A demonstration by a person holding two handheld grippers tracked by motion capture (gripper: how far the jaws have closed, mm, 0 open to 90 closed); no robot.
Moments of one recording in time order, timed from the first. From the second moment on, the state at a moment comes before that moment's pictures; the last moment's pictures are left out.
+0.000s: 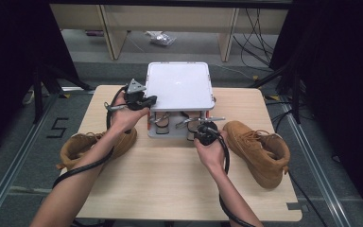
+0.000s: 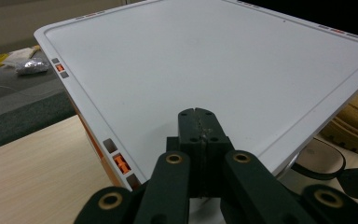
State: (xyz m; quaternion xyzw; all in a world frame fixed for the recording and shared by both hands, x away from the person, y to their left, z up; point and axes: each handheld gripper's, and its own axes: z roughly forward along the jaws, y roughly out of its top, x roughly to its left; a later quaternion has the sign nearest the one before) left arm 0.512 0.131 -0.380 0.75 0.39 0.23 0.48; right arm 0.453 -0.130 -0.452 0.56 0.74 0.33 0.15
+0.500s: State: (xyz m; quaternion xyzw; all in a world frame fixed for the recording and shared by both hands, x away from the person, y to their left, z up) left arm 0.512 0.131 -0.380 0.75 0.39 0.23 0.48; right arm 0.461 -0.131 -0.454 0.56 0.74 0.33 0.15
